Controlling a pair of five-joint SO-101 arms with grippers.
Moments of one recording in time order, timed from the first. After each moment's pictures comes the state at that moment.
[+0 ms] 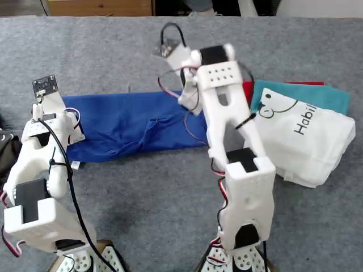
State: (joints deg) left arm -20.2 3.3 34.2 38.3 6.0; right arm -13.7 30.2 -24.8 87.7 37.1
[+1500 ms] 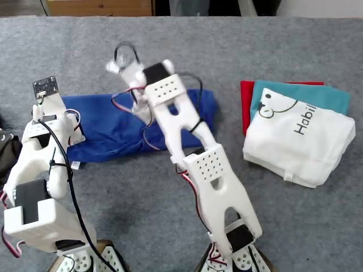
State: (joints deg) left arm -20.2 3.2 35.5 37.9 6.0; right arm -28.1 60.2 -72.7 100.2 21.9
